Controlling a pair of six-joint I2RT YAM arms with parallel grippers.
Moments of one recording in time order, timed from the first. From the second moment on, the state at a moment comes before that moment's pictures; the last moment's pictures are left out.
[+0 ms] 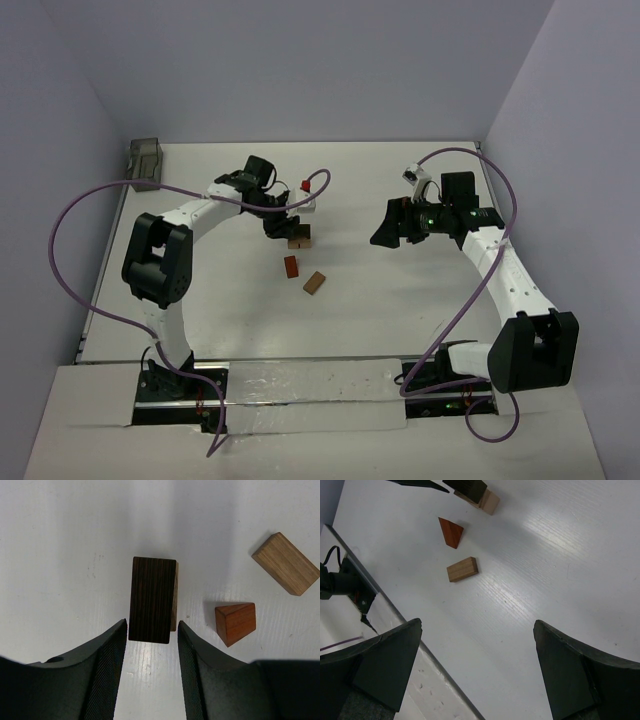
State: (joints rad) left arm -0.45 1.93 1.45 -0.61 0.60 0.95; right arm 0.07 1.25 1.02 -0.63 -0.75 -0.02
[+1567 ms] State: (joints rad) left arm -0.11 1.28 1.24 -0.97 1.05 0.85; right arm 0.62 1.71 1.29 -0.92 -0.62 -1.29
